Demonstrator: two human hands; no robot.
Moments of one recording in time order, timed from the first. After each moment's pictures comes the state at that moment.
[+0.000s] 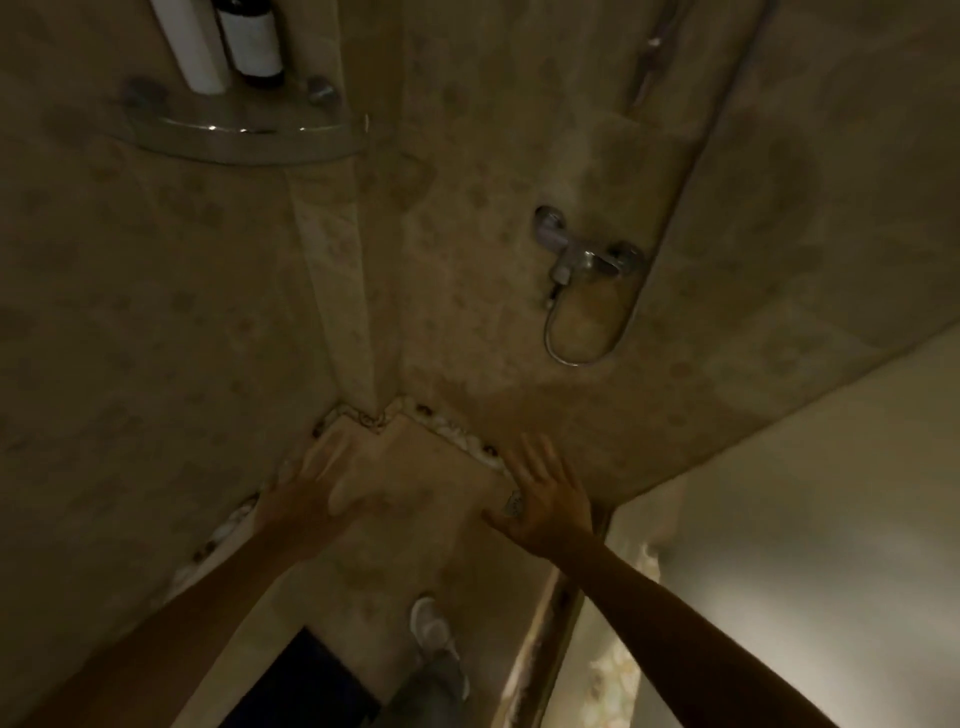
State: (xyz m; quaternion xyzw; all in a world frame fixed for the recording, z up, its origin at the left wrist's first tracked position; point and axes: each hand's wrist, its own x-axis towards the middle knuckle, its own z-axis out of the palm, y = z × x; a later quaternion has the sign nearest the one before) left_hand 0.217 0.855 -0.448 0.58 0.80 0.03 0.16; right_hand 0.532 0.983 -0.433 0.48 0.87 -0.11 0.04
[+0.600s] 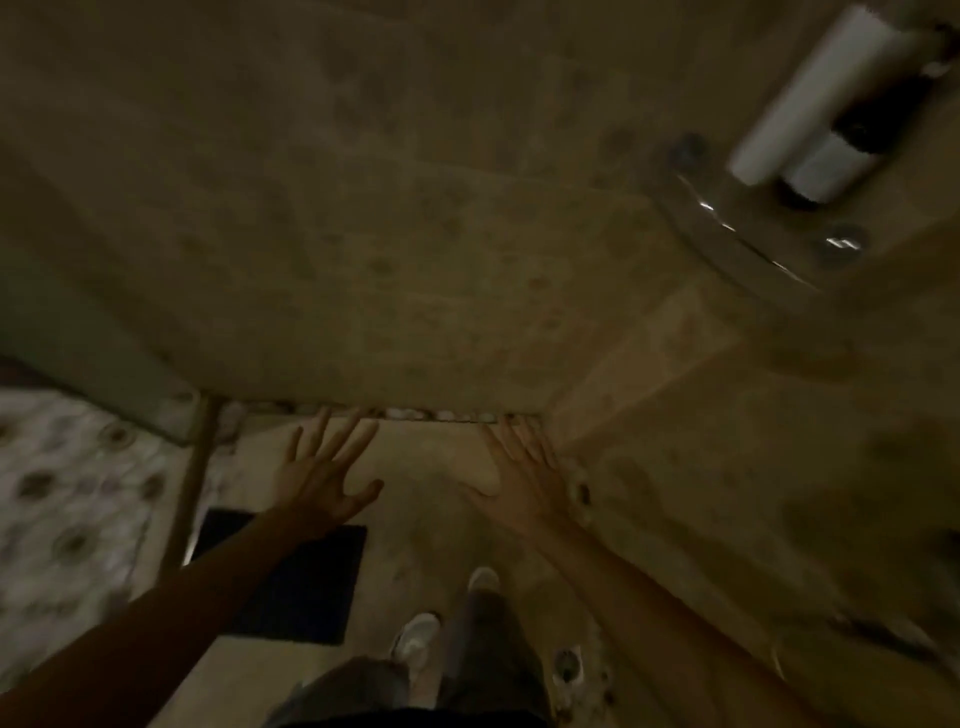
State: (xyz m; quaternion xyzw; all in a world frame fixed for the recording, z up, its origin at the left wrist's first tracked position) left_hand 0.179 0.760 -0.465 0.23 0.95 0.10 0.18; right_hand 0.258 1.050 -0.441 0.05 0.99 -0.08 0.14
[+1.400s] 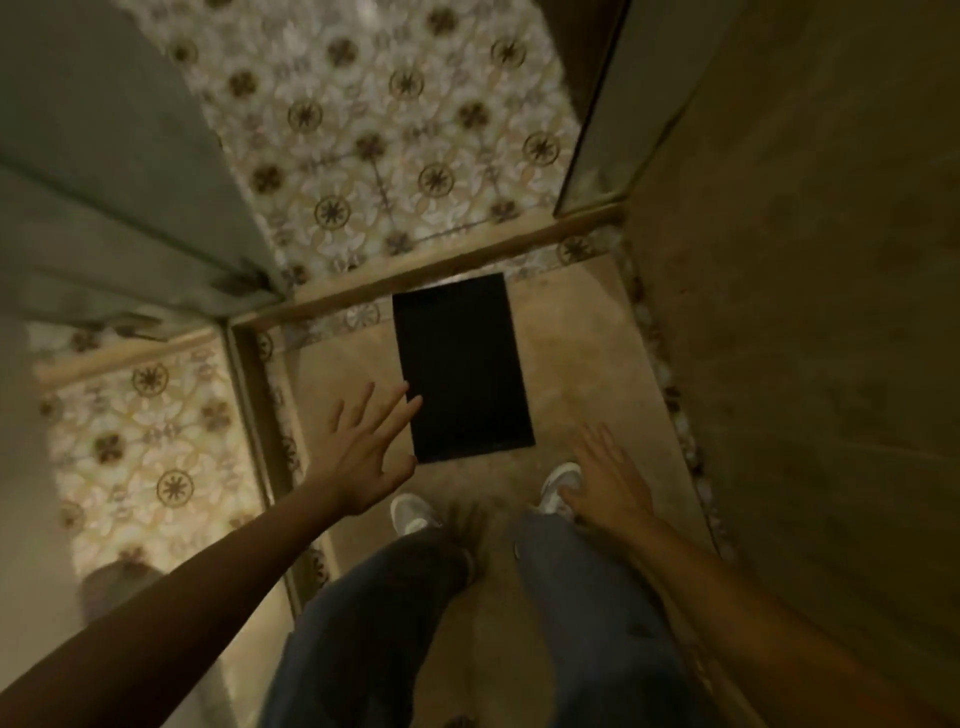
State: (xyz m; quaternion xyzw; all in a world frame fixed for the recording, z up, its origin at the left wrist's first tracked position) left_hand 0.395 0.642 -0.684 -0.39 0.87 0.19 0.23; right_hand 0.087 0.818 -0.732 -0.50 0.76 0.03 0.42
